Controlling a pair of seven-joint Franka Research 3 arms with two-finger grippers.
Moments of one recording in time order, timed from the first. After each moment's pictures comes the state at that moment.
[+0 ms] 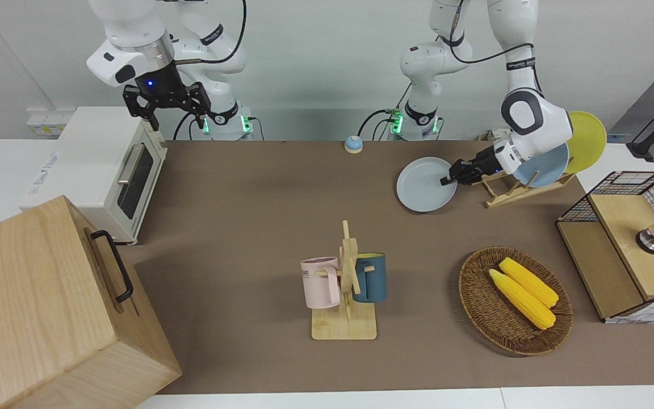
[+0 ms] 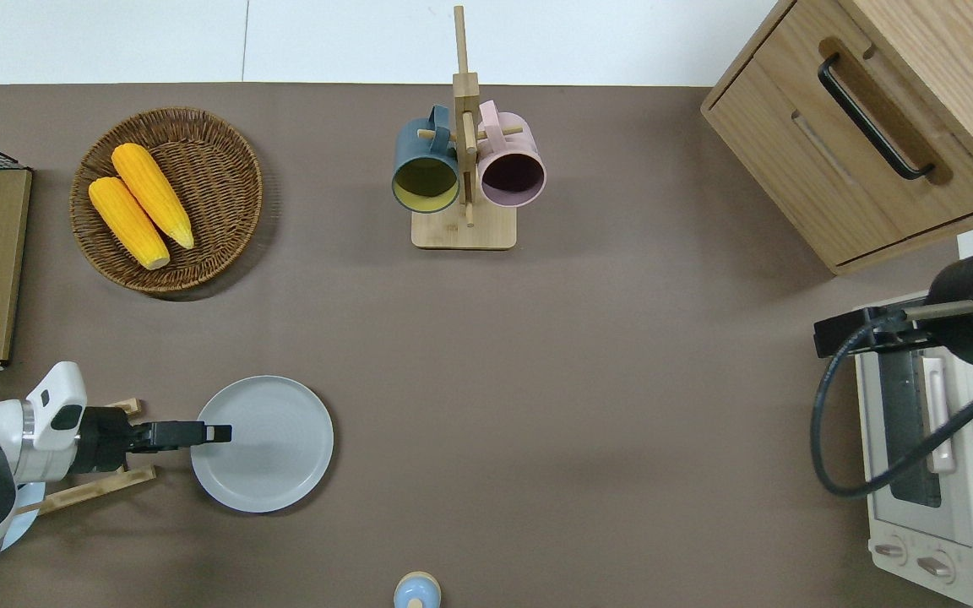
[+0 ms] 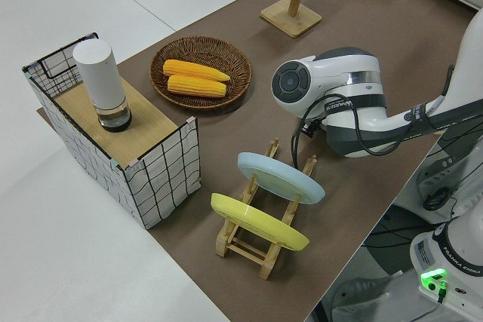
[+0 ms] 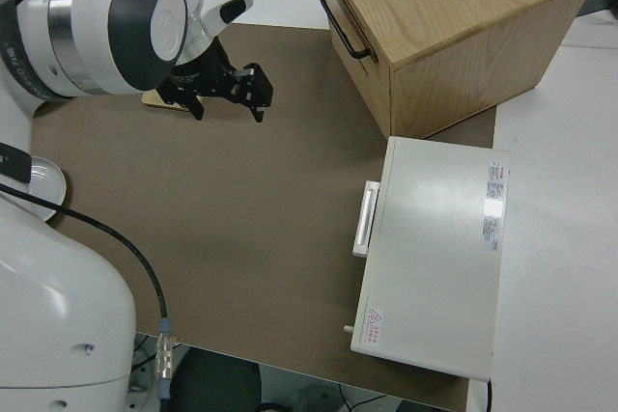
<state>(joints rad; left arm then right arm) 0.19 -0.06 0.06 -2.43 -0.74 1.98 0.64 -0.08 -0.02 0.19 -1.50 0.00 1.41 0.06</state>
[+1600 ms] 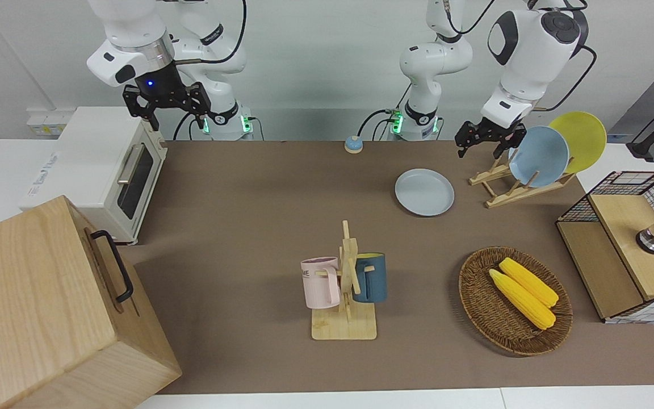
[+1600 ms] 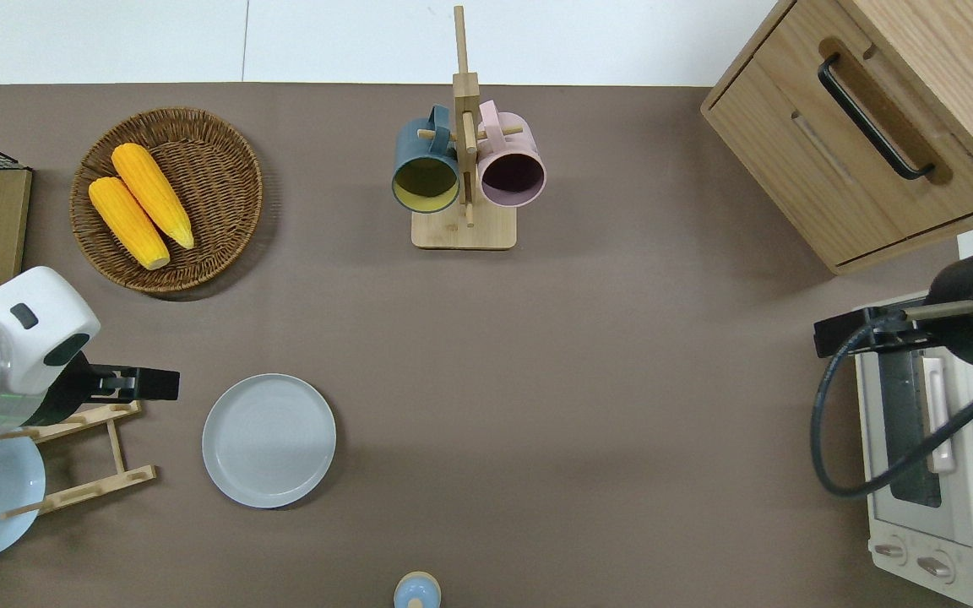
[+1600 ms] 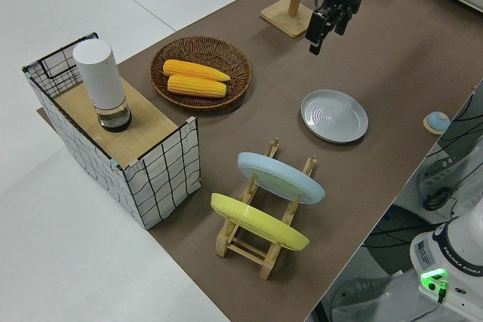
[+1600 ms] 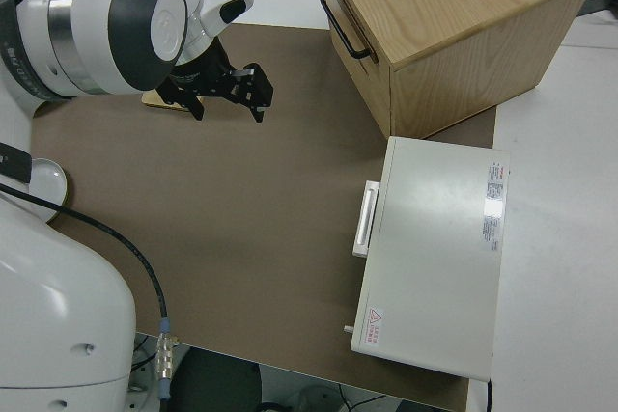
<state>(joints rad) 0.18 -0.21 -0.21 -2.02 -0.08 1.79 0.05 -0.08 -0.02 0.19 -1.50 0.00 1.41 0.06</state>
